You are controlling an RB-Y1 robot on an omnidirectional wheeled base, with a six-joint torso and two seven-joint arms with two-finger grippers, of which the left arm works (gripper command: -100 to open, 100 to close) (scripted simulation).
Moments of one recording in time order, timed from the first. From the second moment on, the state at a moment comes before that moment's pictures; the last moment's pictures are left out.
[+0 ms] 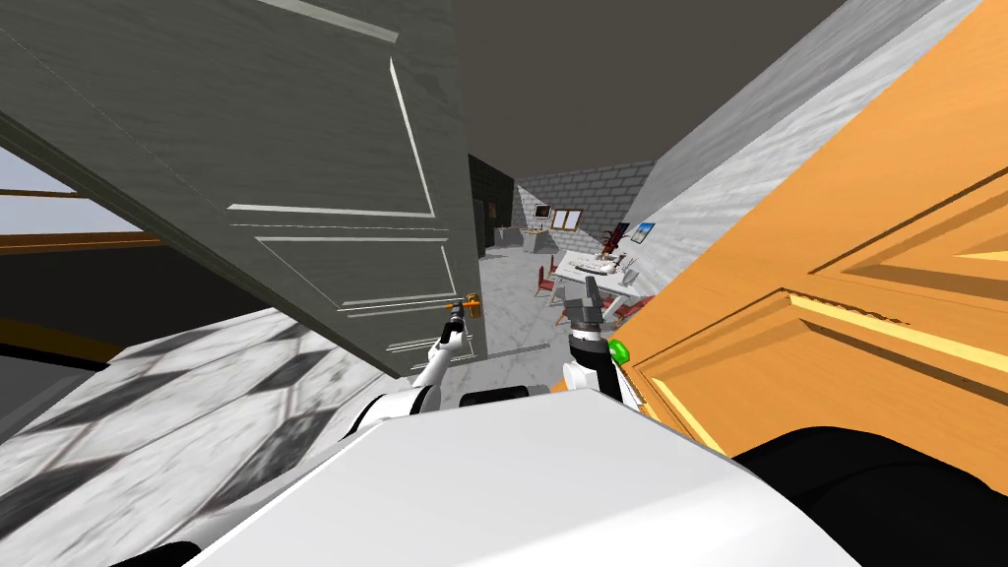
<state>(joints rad) -0.47 -0.03 0.21 -0.70 0.14 -0.44 -0.22</state>
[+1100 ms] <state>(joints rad) -0.54 0.01 0.28 -0.59 0.30 -0.53 -0.39</state>
